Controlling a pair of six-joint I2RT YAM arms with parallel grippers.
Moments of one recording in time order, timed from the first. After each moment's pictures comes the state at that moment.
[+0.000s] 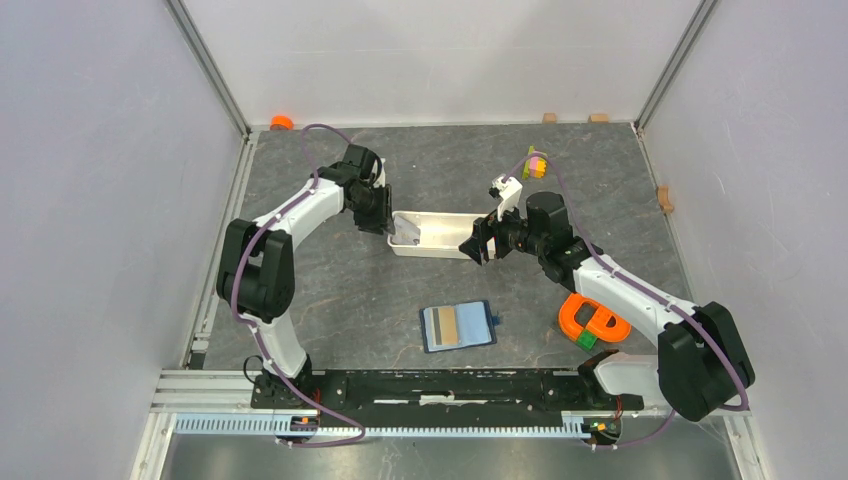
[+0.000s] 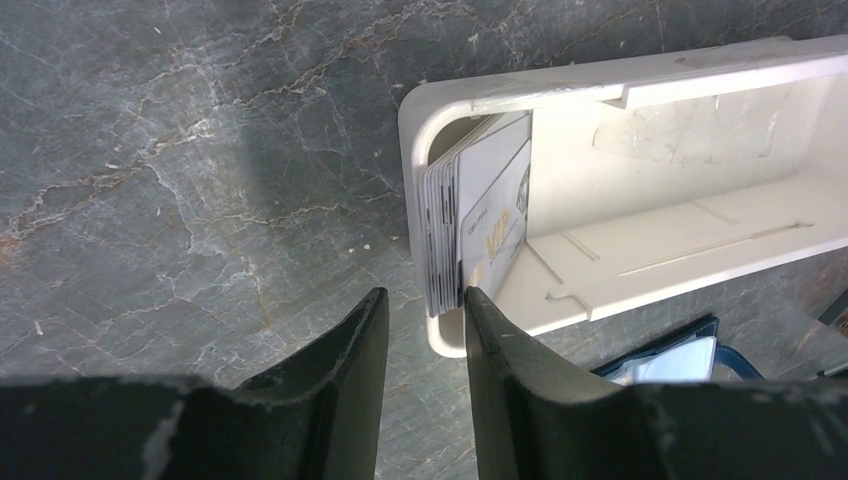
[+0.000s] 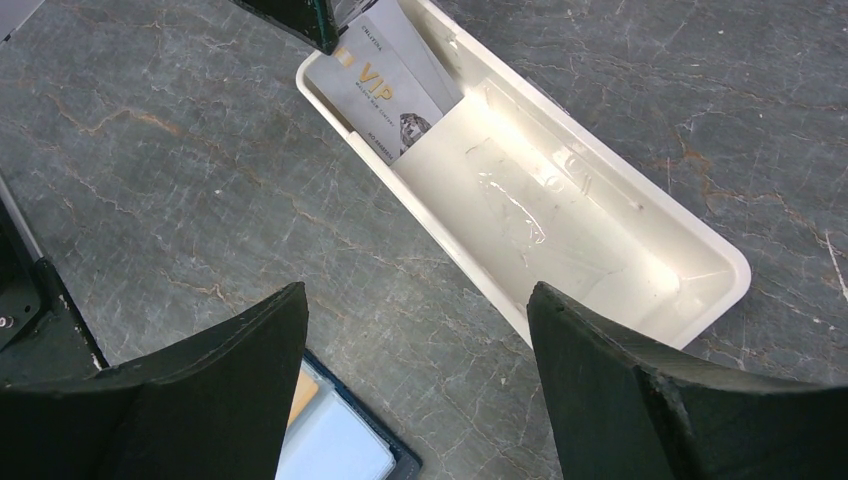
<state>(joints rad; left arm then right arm) -0.33 1.81 1.35 -0.66 0.21 -0.30 0.49 1.27 0.72 0.09 -0.40 0.09</state>
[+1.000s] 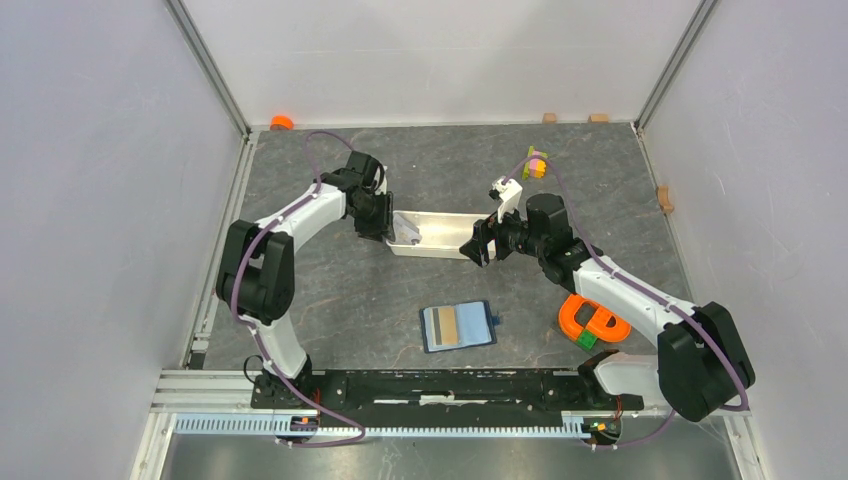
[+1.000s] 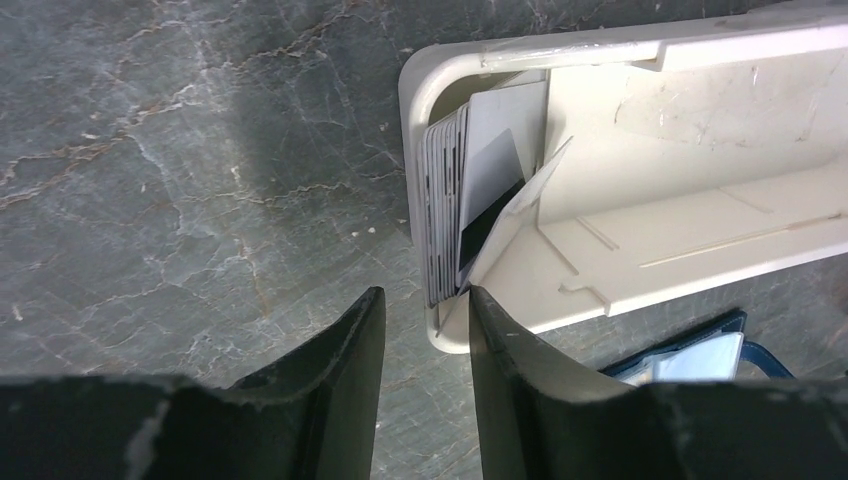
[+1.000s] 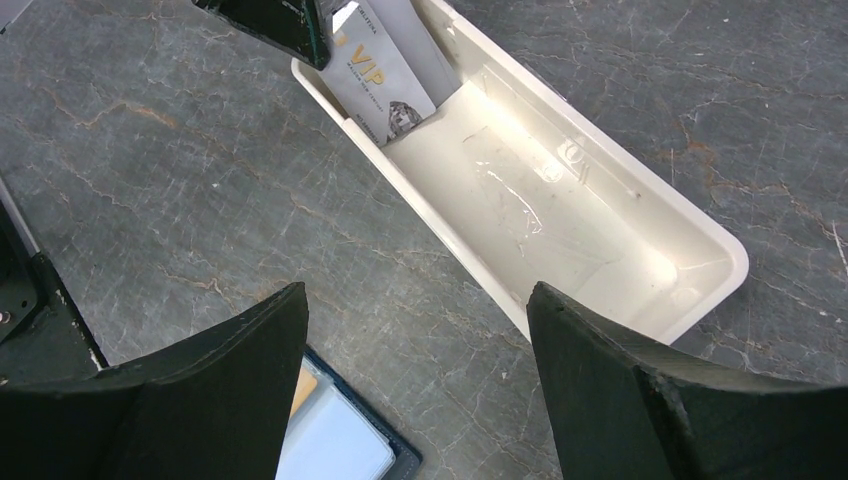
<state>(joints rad) -0.35 1.80 1.30 -0.65 0.19 -0.30 0.49 1.27 0.71 0.10 -0.40 0.08</state>
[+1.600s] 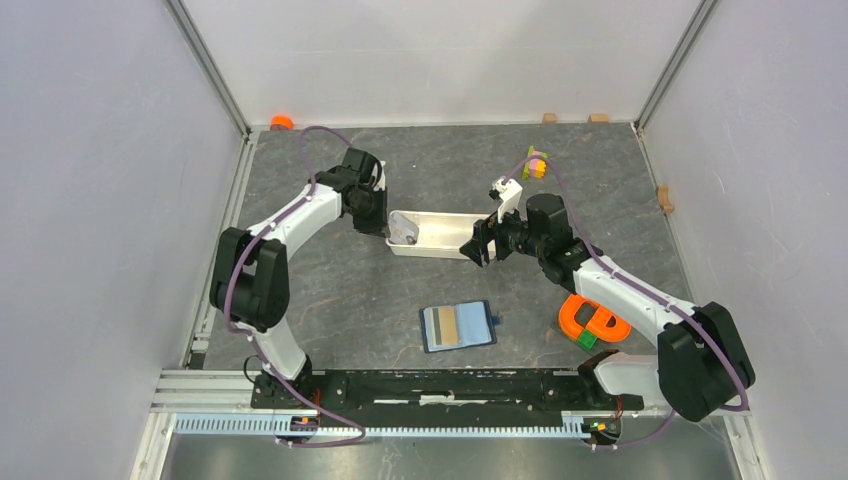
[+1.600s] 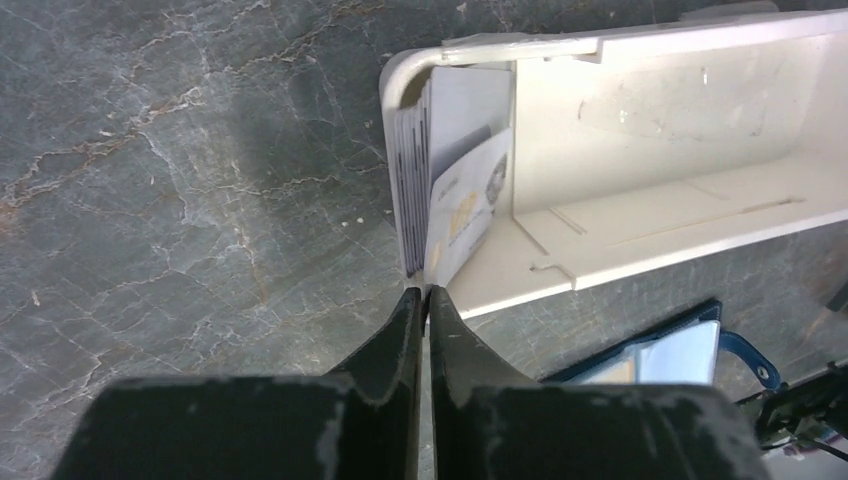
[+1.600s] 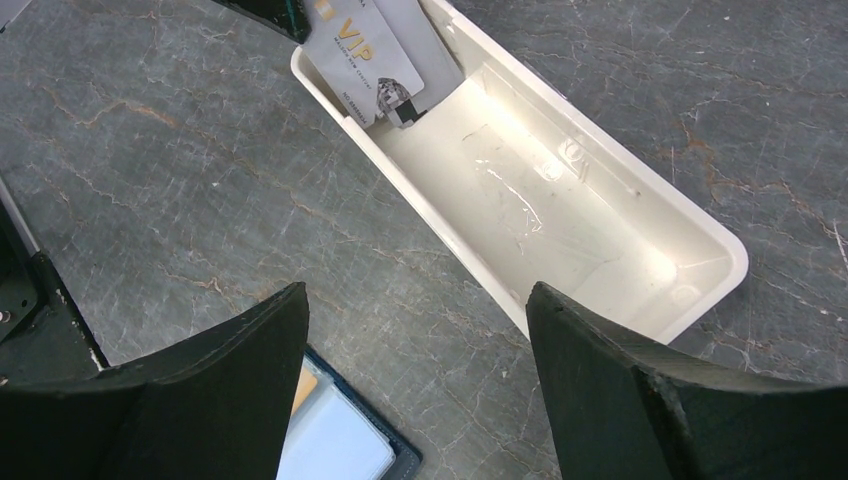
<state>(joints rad) -0.35 1.75 1.30 -0.66 0.17 -0.30 0.49 1.27 0.71 0.09 -0.40 0.08</state>
